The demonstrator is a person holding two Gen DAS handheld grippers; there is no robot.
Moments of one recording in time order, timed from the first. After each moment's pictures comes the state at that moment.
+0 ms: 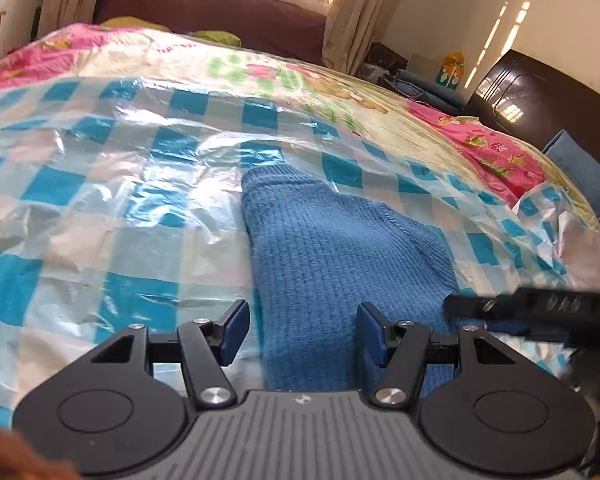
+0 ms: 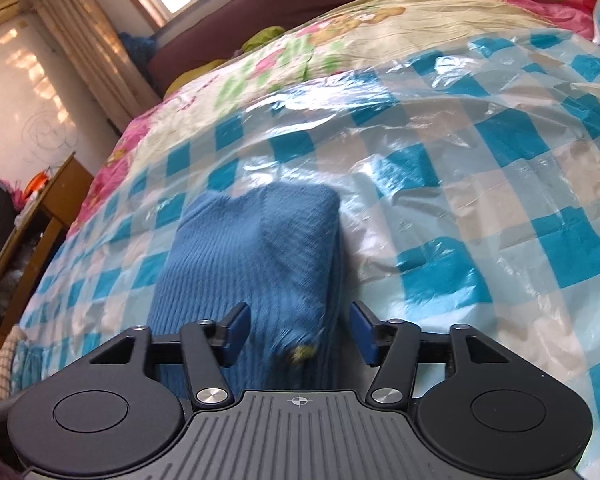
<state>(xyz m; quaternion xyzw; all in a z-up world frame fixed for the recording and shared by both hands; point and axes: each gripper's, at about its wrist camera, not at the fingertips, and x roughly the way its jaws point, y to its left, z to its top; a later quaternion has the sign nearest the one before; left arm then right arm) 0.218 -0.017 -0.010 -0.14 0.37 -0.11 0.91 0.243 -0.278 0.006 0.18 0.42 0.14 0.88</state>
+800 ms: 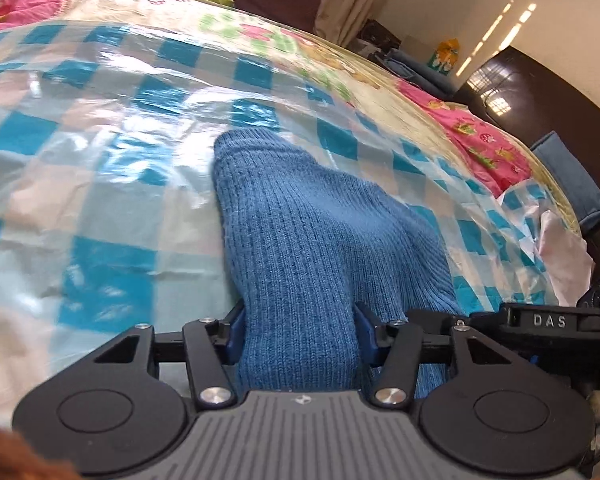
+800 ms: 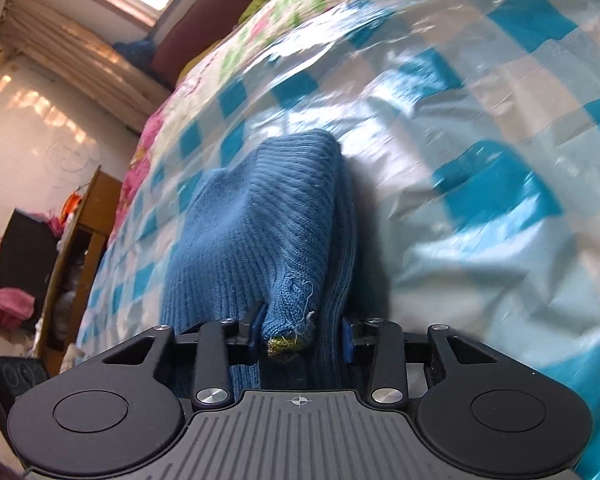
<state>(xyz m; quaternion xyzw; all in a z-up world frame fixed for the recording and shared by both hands) 0.226 0.002 -0.030 -0.19 0.41 -0.14 0.88 0.249 -0.276 -0.035 0.29 0.47 0.19 0.81</state>
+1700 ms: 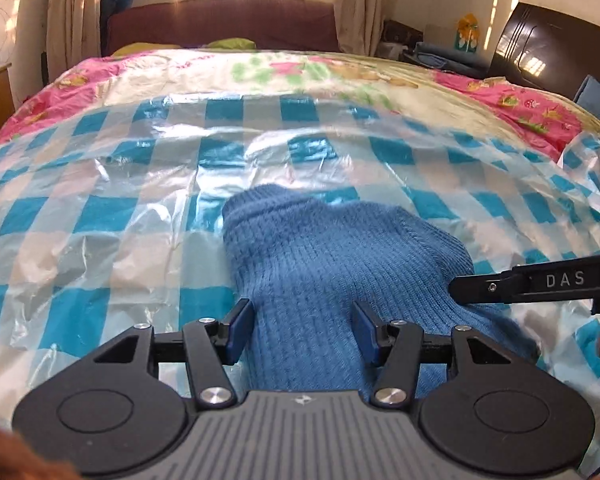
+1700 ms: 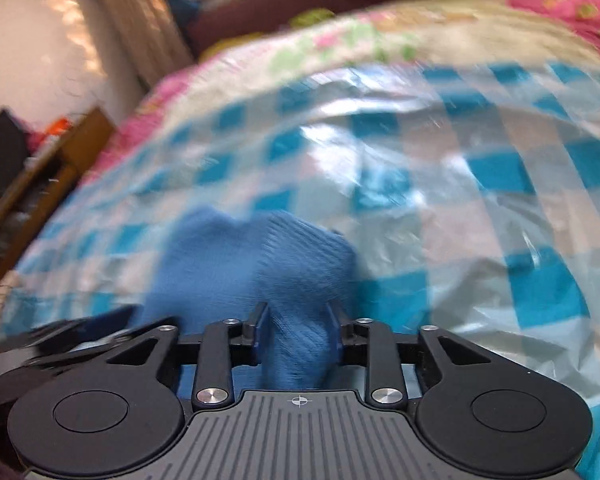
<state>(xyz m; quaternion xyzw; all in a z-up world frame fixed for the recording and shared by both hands) 0.221 -0.001 -0.019 -0.04 0.38 -0.06 0.92 0.246 -0.211 0.001 0.11 0.43 0.17 0.88</state>
